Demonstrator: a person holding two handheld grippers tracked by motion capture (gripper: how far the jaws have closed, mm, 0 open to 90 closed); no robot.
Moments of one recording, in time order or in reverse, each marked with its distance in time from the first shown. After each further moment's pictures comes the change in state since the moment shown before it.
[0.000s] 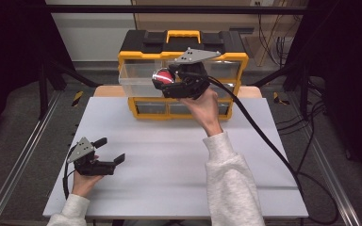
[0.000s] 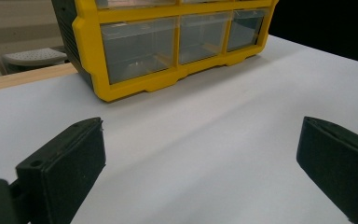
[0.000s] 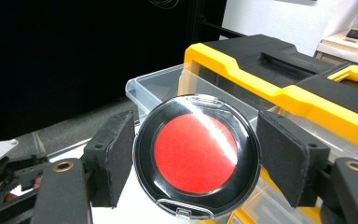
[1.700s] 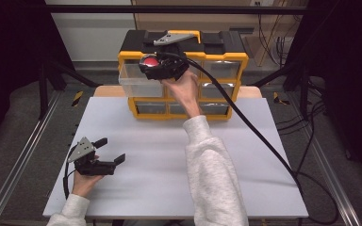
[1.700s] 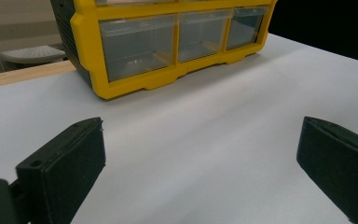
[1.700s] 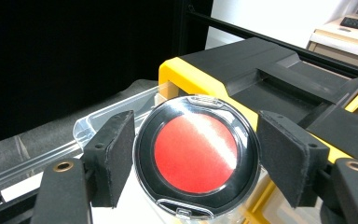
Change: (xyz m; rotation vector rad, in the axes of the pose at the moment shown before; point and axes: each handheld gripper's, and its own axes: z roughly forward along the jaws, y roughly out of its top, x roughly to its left) left arm 0.001 -0.001 0.001 0.007 -0.005 -0.007; right arm -0.015 0.025 0.066 0.056 -0.042 0.021
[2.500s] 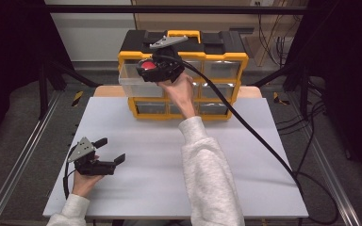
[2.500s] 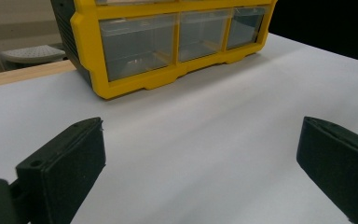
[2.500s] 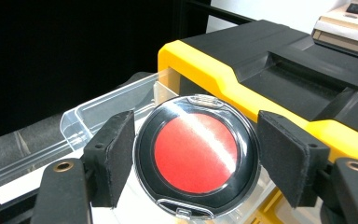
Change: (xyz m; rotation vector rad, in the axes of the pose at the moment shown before) left arm 0.000 0.000 0.000 -0.001 0.001 -0.001; right arm 0.002 -0.007 0.017 0.036 -0.004 0.014
